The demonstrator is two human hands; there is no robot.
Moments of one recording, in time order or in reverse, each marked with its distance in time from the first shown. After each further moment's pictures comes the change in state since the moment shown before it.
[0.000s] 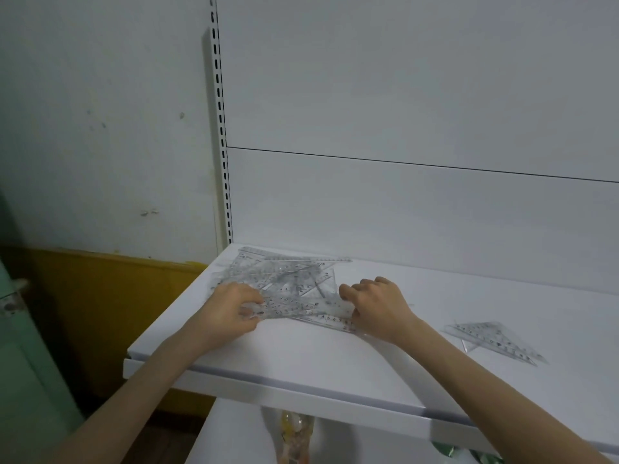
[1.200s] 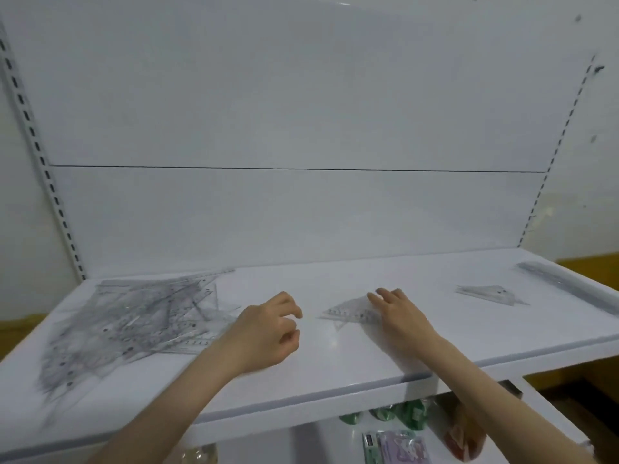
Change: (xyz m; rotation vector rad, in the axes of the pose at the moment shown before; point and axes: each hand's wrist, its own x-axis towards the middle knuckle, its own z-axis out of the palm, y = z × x) left_hand 0.049 0.155 0.127 0.182 0.088 0.959; right_hand -0.196 0.139 0.005 0.101 -0.139 0.512
